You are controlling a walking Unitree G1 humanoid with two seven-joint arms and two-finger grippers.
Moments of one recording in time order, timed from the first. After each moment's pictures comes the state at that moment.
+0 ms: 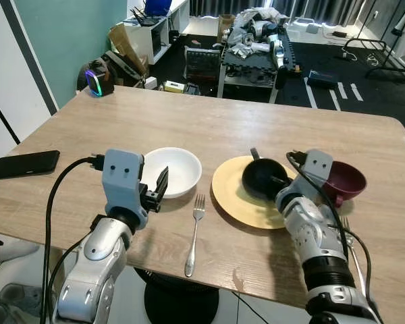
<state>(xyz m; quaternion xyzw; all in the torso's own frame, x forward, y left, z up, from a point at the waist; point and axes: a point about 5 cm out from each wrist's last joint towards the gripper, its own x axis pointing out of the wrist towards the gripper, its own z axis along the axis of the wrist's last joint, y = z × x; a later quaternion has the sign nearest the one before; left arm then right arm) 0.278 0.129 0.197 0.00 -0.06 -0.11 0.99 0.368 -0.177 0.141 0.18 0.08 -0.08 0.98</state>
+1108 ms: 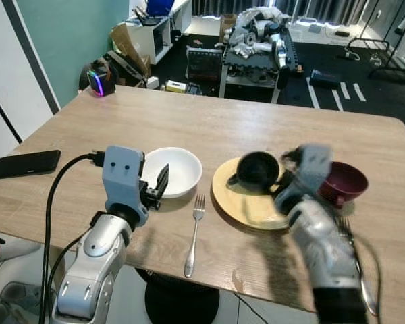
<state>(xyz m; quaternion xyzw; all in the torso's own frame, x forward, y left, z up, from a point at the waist) 0.280 0.129 0.198 0.00 -0.06 -0.11 0.99 0.331 -0.147 0.148 0.11 0.06 0.03 0.99</state>
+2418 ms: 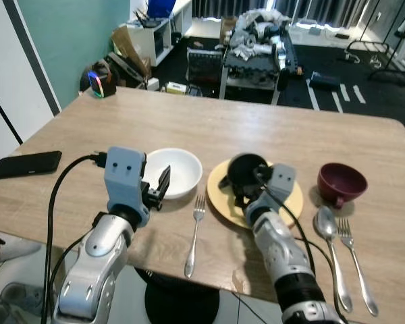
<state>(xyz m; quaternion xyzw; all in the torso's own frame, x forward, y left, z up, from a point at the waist) 0.279 0.127 0.197 0.00 -0.05 -0.11 0.99 0.356 -0.111 0.110 0.18 0.09 0.02 0.98</state>
